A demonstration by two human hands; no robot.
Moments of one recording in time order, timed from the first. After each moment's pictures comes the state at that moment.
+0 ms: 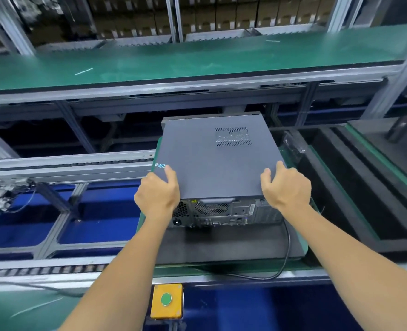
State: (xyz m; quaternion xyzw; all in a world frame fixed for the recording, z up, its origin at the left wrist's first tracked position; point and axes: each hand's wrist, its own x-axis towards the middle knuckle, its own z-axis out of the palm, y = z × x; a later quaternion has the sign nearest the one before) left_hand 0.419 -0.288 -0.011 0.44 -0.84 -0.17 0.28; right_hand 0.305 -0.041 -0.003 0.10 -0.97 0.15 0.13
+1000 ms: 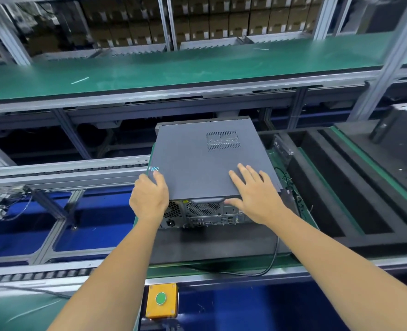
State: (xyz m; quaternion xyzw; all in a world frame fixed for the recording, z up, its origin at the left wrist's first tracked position) left_hand 0.424 -0.288 -0.012 0.43 -0.83 -0.22 0.29; right_hand 0.332 -0.042 -0.004 0.38 -0.92 -0.03 0.06
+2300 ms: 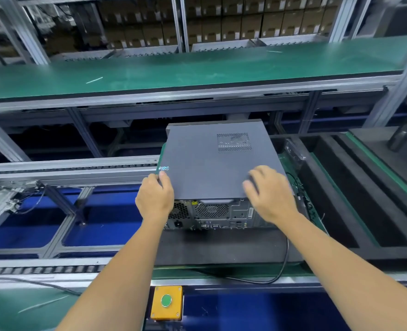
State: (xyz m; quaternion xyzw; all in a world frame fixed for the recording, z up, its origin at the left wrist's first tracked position) left_hand 0.429 -0.296 -0.012 0.39 -0.83 -0.24 0.31; right_hand 0.323 -0.044 0.000 0.31 -0.92 0.21 0.14
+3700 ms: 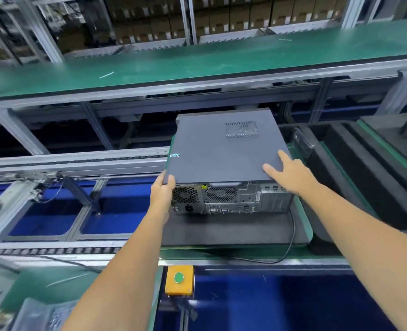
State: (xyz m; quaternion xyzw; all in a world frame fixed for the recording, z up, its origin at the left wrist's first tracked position) left_hand 0.468 -0.294 -0.017 0.34 -0.66 -0.63 0.23; right_hand 0.298 -0.020 0.014 0.15 -0.95 0.23 -0.12
